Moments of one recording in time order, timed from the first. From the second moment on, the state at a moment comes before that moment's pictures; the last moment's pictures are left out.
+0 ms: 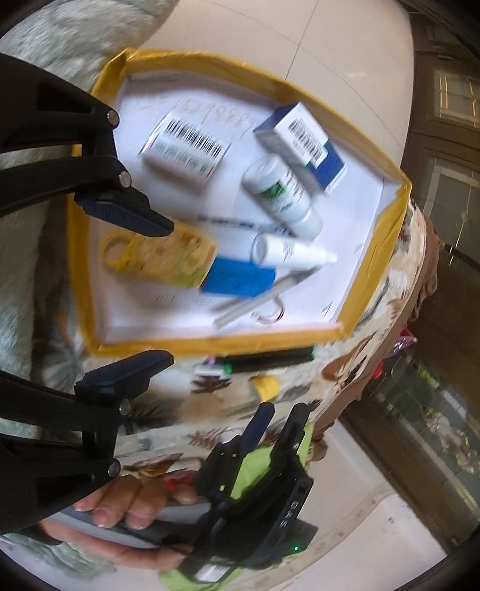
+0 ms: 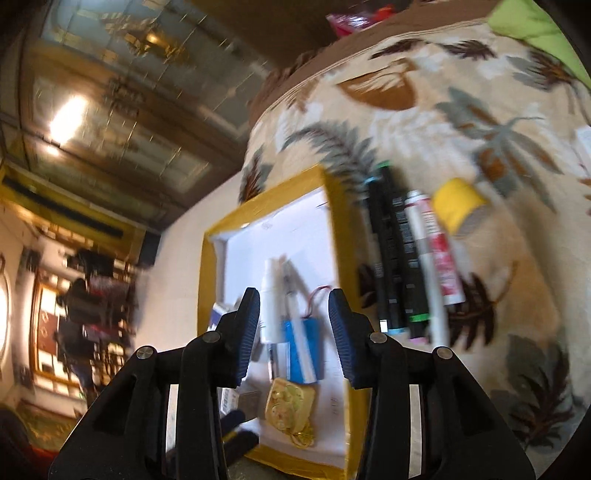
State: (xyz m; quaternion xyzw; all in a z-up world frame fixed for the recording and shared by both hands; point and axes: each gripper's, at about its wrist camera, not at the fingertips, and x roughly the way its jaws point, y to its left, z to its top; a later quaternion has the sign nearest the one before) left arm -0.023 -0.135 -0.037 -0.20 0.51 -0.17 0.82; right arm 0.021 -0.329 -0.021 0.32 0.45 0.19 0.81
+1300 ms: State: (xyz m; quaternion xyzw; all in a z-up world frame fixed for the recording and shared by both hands) left arm -0.028 -0.196 -0.023 -0.19 0.52 -0.21 0.80; right arm 0.025 -0.443 -0.048 0.40 0.44 0.07 0.80
